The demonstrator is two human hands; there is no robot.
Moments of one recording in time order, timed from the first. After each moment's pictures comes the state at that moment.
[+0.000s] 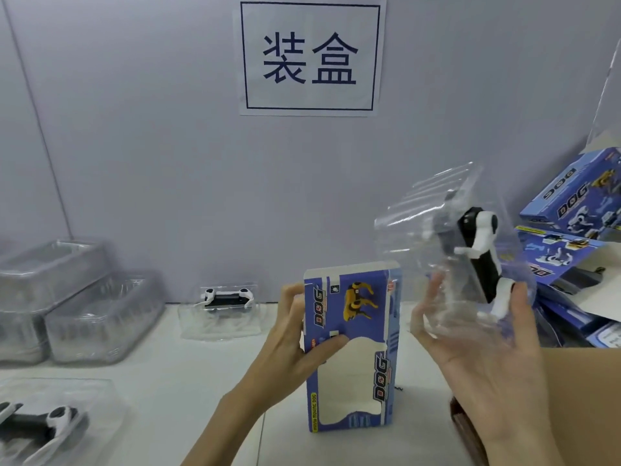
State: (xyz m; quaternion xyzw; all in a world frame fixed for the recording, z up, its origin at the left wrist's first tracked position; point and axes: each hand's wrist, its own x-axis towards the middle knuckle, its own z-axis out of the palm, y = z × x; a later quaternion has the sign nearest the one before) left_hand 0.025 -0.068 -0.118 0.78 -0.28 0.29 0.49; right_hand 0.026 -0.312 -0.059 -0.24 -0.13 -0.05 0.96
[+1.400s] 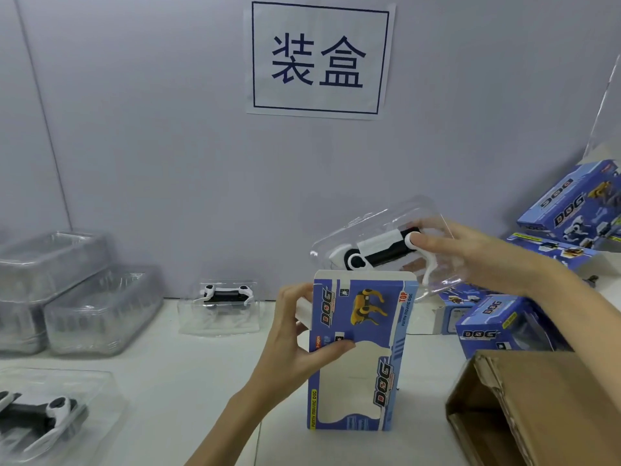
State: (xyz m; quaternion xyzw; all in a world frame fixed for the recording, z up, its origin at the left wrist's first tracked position) left_hand 0.031 -0.072 -0.131 0.73 -0.22 0.30 0.57; right_hand 0.095 -0.351 0.036 -0.80 -0.25 0.11 0.53
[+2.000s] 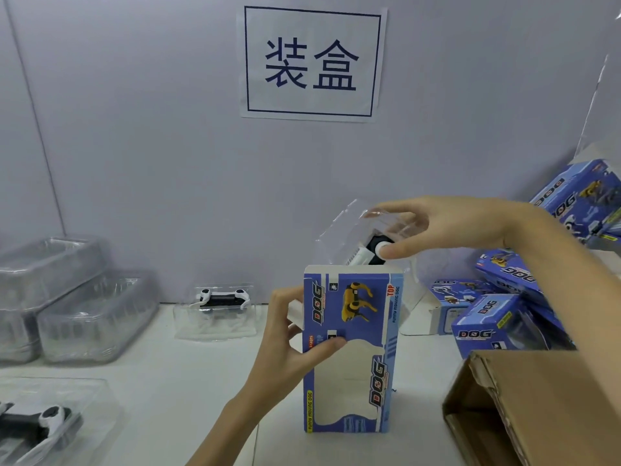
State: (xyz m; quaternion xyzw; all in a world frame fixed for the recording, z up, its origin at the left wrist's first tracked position) left_hand 0.033 -0.072 -0.130 0.73 -0.19 0.28 0.59; right_hand 0.081 -0.319 0.095 -0.92 -0.31 0.08 0.24
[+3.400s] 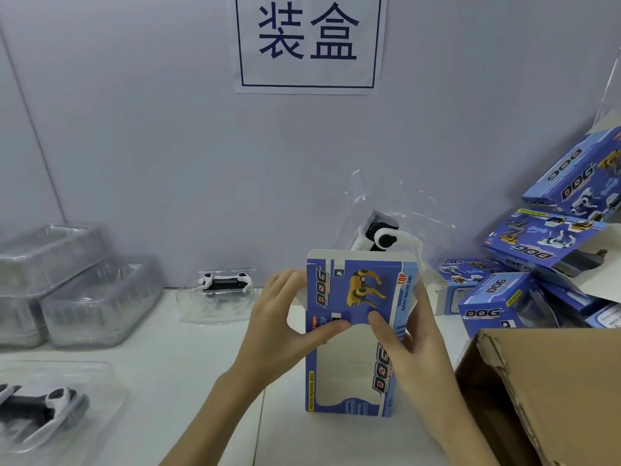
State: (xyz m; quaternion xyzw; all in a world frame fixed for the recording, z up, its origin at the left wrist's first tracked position) left_hand 0.032 -0.060 -0.119 0.80 -0.24 0.38 0.40; right_hand 0.027 -0.269 -0.131 -0.71 -0.15 -0.14 0.68
